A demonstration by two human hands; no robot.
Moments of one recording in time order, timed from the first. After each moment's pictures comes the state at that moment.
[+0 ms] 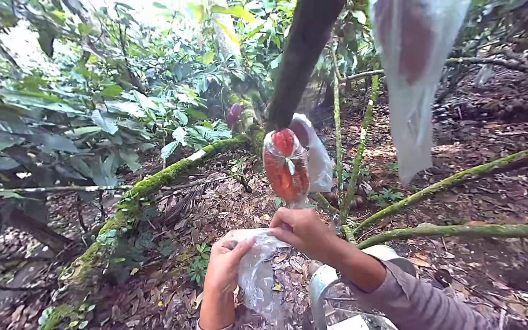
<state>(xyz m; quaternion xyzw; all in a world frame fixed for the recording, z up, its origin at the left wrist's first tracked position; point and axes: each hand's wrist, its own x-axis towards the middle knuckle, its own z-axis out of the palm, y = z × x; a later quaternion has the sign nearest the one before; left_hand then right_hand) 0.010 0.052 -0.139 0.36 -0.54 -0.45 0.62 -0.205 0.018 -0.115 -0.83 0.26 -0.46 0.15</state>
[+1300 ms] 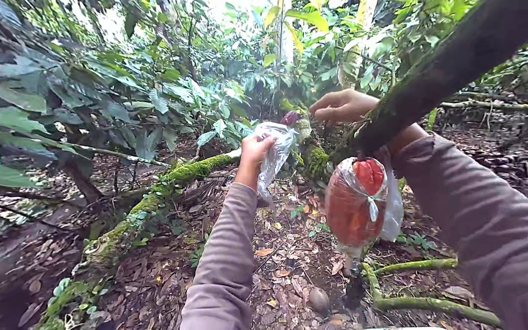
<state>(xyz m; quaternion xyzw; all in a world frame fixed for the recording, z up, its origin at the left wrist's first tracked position) 0.045 -0.190 0.017 0.39 -0.56 -0.28 0.67 -0.197 -0.190 0.124 -0.86 0.39 -0.28 0.19</state>
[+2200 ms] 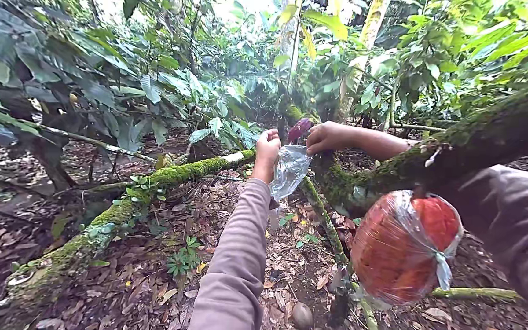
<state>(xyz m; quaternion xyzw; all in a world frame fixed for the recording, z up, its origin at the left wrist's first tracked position) 0.056 -0.299 0.004 0.45 -0.55 -0.27 0.65 -0.144 -0.311 0.097 -0.97 0.25 -0.07 0.00</state>
